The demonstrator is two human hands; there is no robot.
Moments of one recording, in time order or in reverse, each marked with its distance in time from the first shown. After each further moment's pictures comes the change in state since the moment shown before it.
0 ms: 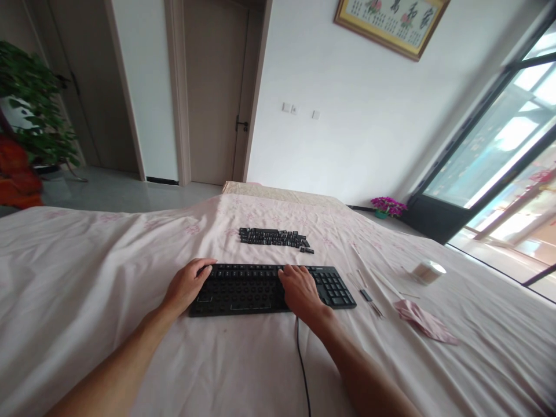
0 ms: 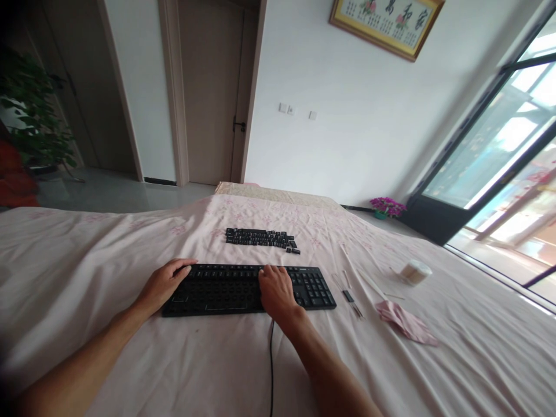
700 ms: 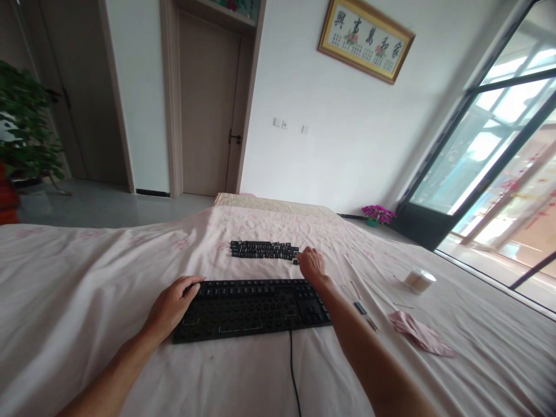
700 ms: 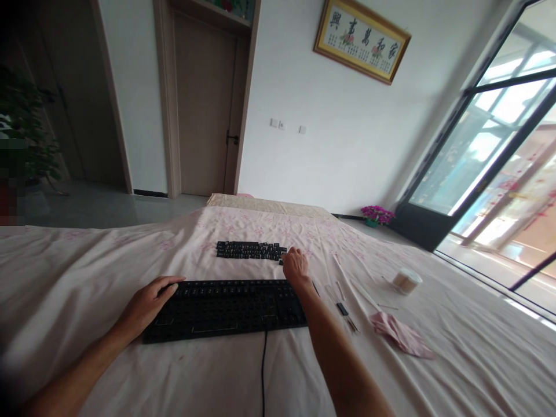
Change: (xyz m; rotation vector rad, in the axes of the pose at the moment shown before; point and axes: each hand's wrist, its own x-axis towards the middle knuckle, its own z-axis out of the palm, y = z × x) left_hand 0.001 -0.005 0.003 -0.028 0.008 0.002; right_hand 0.072 0.117 0.026 -0.035 0.087 0.403
